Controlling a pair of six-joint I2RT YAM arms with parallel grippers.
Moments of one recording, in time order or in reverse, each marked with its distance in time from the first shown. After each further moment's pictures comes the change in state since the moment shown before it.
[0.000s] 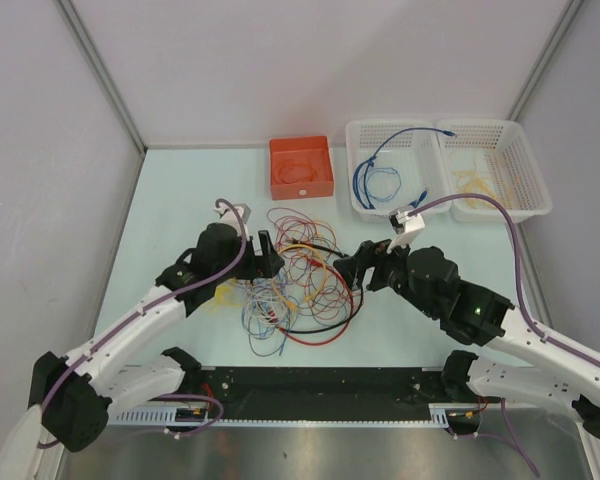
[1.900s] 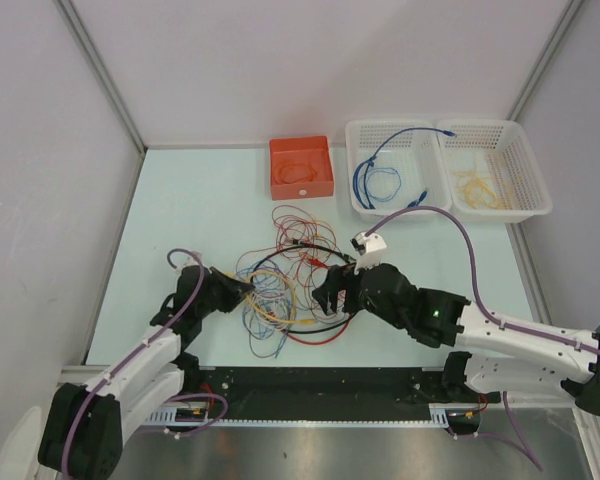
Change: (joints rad) left arm 0.274 -0.146 -0.522 0.332 0.116 -0.636; right arm 0.138 0.177 -0.082 0.031 0.035 0.147
